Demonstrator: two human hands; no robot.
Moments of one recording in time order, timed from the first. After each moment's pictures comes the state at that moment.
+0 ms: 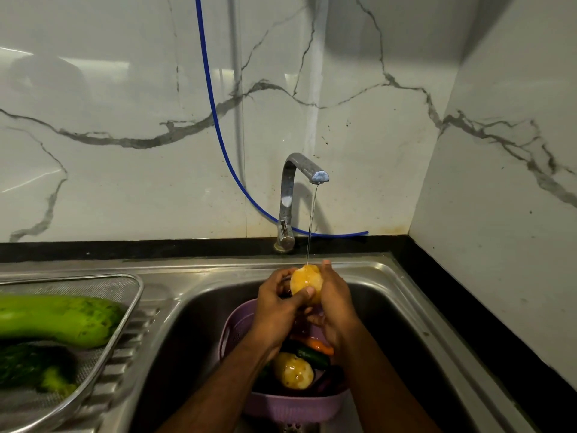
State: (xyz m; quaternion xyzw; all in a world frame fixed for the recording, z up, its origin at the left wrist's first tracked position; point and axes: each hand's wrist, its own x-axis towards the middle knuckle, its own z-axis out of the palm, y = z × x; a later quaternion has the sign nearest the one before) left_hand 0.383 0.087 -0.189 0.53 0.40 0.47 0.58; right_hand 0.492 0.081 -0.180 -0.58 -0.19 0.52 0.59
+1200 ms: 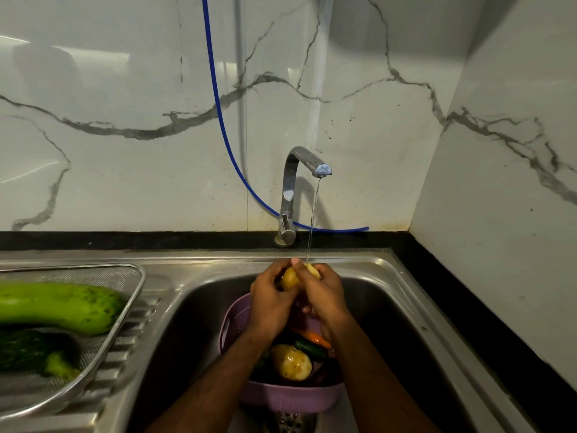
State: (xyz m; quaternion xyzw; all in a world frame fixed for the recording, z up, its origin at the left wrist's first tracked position) left_hand 0.375 0.091 -0.194 0.62 0.41 0.52 0.43; right_hand 0.484 0.082 -0.188 -0.60 -0.33 0.43 0.58
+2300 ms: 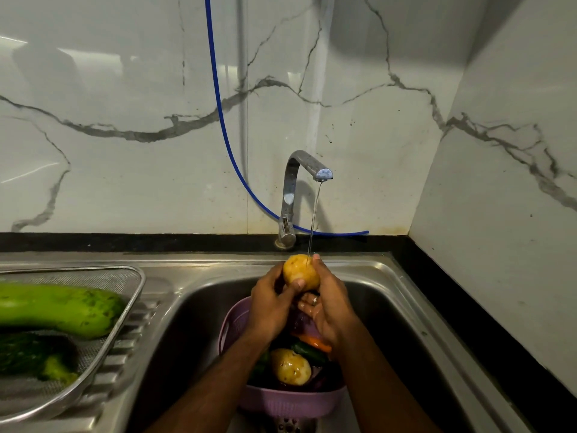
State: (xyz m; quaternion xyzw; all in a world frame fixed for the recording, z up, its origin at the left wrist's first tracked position) left_hand 0.375 0.093 -0.194 0.61 0.40 0.49 0.47; right_hand 0.494 0.092 -0.194 -0.50 -0.17 0.57 0.63
